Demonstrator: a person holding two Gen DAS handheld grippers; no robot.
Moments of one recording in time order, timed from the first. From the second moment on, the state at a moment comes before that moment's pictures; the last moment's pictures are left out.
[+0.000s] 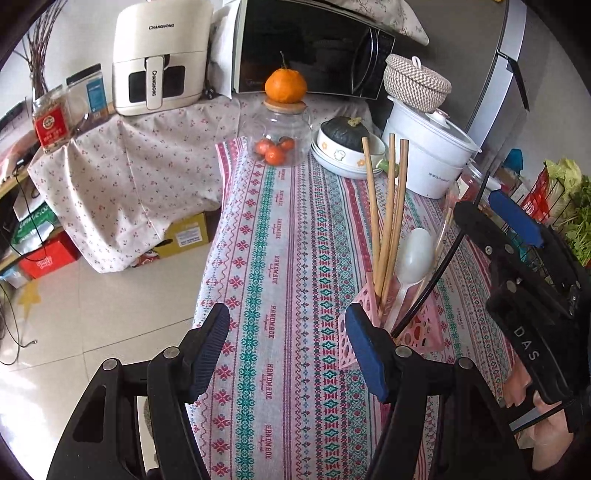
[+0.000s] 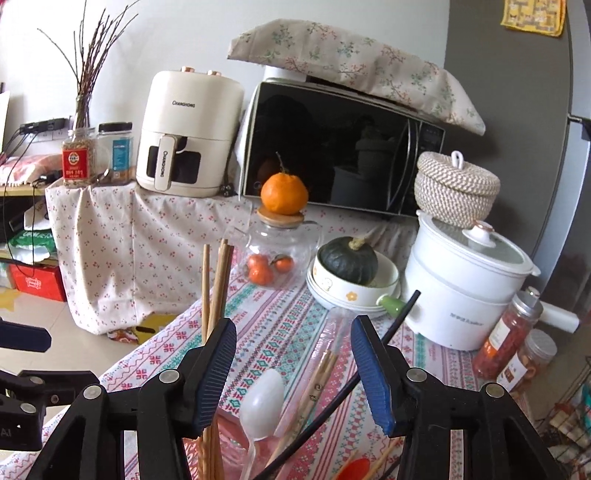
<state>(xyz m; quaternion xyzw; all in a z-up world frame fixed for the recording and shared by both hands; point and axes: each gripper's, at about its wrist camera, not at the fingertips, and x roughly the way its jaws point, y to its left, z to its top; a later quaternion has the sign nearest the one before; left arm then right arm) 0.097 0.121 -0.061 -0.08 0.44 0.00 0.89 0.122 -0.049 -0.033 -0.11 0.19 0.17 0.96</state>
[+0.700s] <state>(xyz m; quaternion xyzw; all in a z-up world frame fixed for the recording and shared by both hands) 0.094 0.052 -0.085 -0.07 0.50 -0.09 0.86 0.173 -0.181 -0.090 0.06 0.46 0.08 0.88</state>
